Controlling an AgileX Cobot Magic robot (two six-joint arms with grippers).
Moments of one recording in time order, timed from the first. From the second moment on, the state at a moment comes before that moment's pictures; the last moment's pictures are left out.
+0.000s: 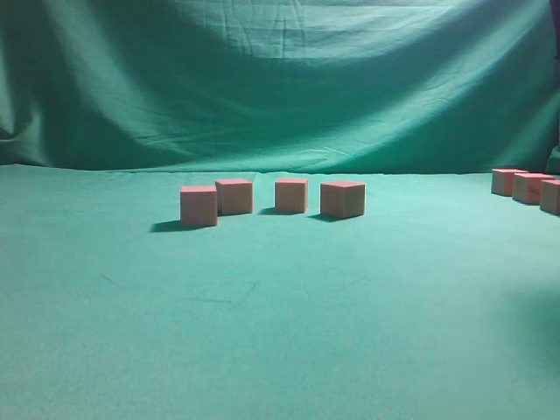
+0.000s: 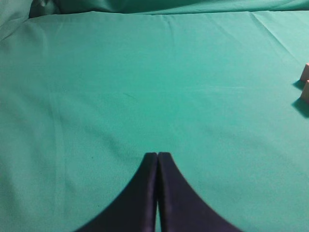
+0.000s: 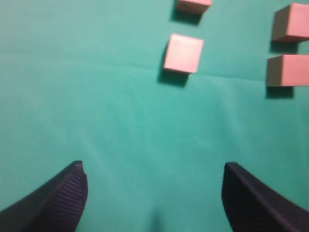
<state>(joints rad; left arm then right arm) 0.00 -0.01 0.02 0.02 0.35 0.01 0.13 1.60 -1.30 -0.06 1.09 0.05</state>
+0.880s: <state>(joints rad) 0.00 -0.01 0.02 0.02 0.35 0.01 0.07 1.97 -1.42 -0.06 0.87 0.08</state>
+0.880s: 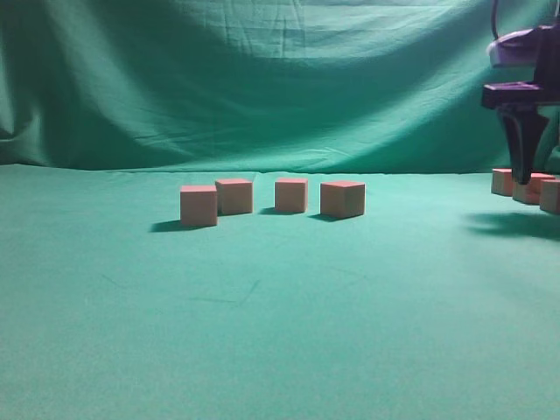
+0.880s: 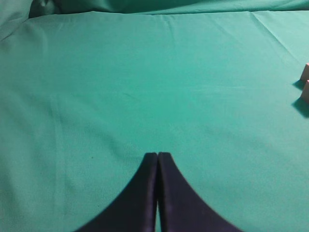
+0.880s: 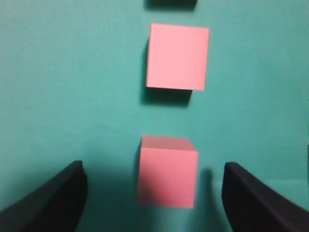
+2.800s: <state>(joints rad) 0.00 -0.01 0.02 0.02 0.35 0.01 0.64 1.77 -1.51 -0.04 1.10 -0.01</state>
